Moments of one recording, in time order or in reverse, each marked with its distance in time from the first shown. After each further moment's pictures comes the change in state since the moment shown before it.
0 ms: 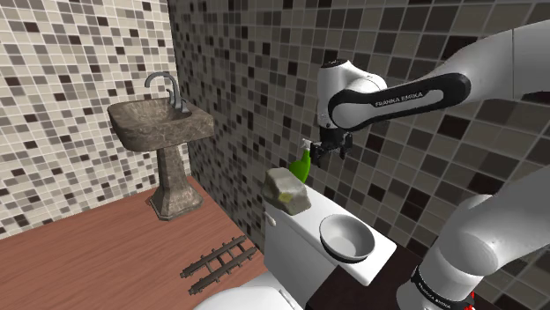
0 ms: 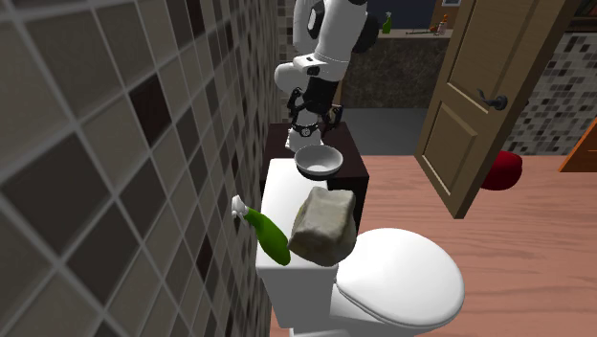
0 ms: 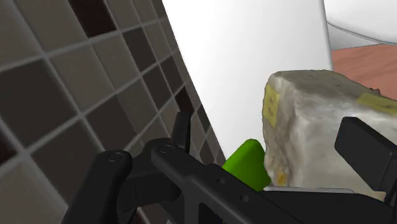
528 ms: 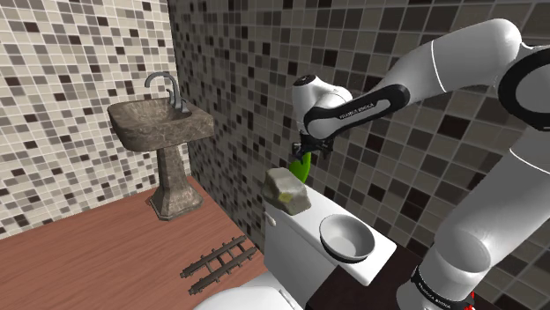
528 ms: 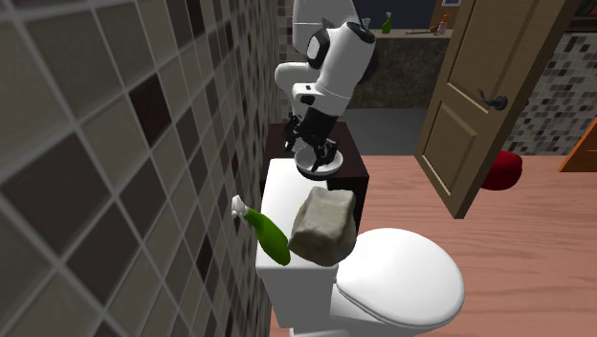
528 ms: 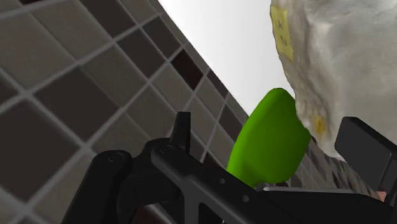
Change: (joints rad) arm -0.091 0.308 0.075 0.170 -0.184 0.119 0.406
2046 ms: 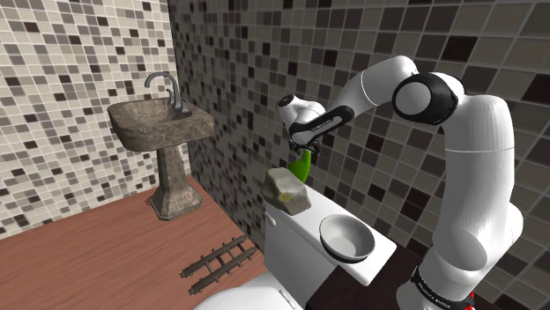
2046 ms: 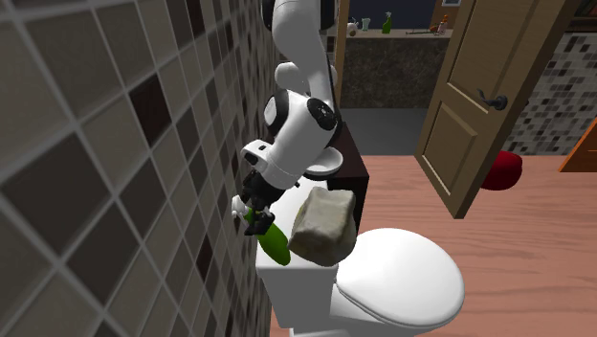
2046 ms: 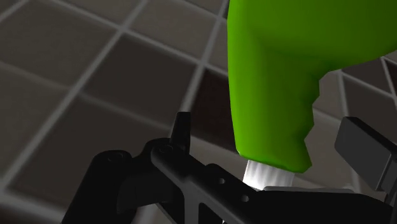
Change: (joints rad) arm -0.041 0.538 -0.125 0.466 -0.319 0.008 0.557
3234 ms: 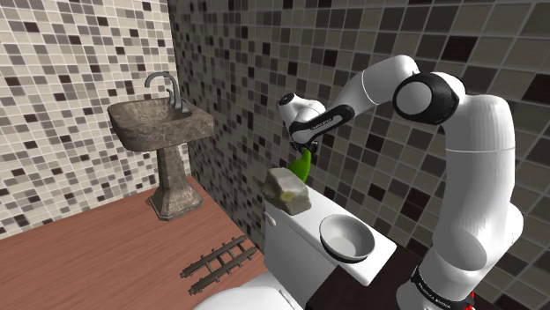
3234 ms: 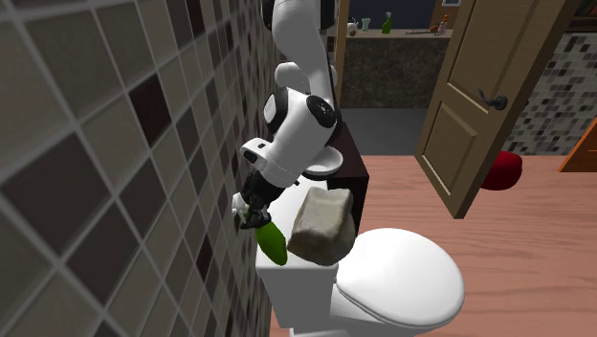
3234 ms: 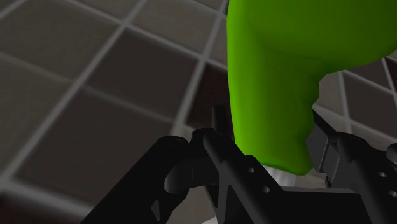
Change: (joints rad) arm -0.002 -0.005 0.001 0.005 0.004 -0.007 -0.009
